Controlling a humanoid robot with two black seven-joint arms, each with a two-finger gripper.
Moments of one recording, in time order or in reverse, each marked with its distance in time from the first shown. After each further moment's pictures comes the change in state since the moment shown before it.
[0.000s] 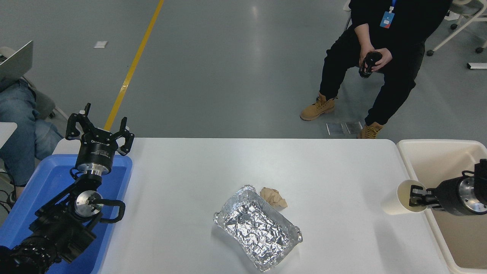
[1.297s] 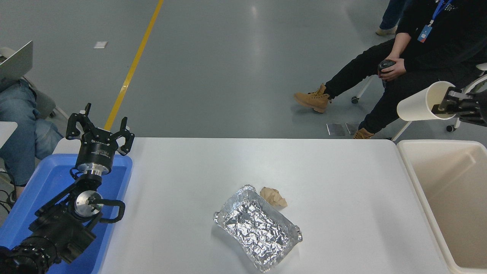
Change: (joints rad) left arm 0.001 0.000 0.000 0.001 0.000 0.001 0.000; right arm 0.186 -0.030 0.034 -0.357 0.254 0.068 -0.005
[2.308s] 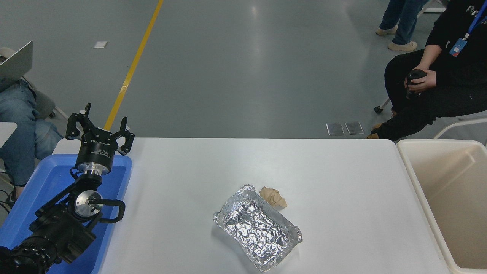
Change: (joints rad) left arm 0.000 0.000 0.000 -0.001 0.000 -0.001 0.000; right arm -0.874 0.407 0.188 -0.858 0.702 -0.422 -0.006
